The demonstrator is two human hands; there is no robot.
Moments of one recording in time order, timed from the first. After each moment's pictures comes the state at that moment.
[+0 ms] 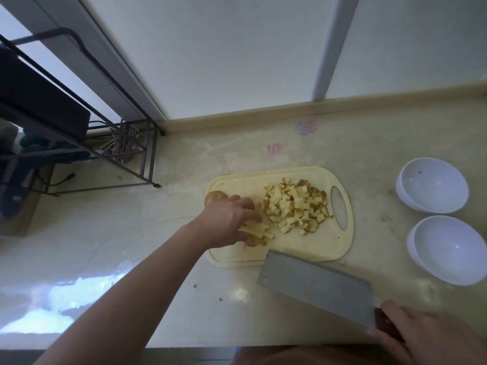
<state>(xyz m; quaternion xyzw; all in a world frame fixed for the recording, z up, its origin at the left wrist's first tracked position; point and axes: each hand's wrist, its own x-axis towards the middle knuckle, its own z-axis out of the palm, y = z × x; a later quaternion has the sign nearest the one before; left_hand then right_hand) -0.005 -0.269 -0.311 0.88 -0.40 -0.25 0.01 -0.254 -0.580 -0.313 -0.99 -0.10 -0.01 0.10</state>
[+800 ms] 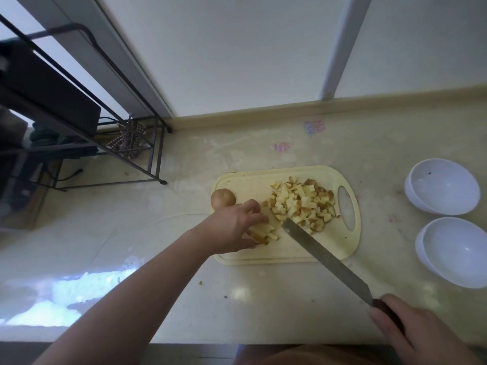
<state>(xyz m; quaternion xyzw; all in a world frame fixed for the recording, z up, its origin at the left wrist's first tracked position) -0.022 -0.261 -0.311 0.88 -0.39 -0.25 0.05 -0.249 -0.561 -0.297 -0.92 0.16 0.20 0.30</state>
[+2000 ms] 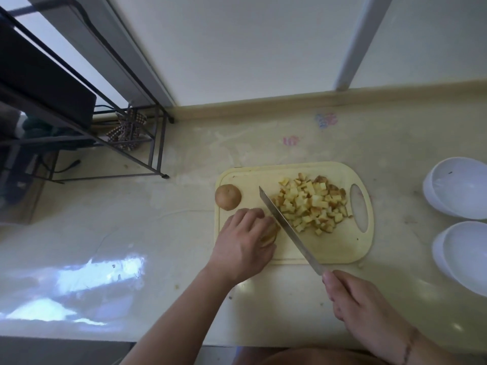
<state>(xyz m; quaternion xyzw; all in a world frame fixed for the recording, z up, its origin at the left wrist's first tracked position) -0.078 -0.260 -0.361 0.93 -0.29 0.00 0.22 -0.190 -0.485 -0.297 -0.82 0.17 0.24 0.50</state>
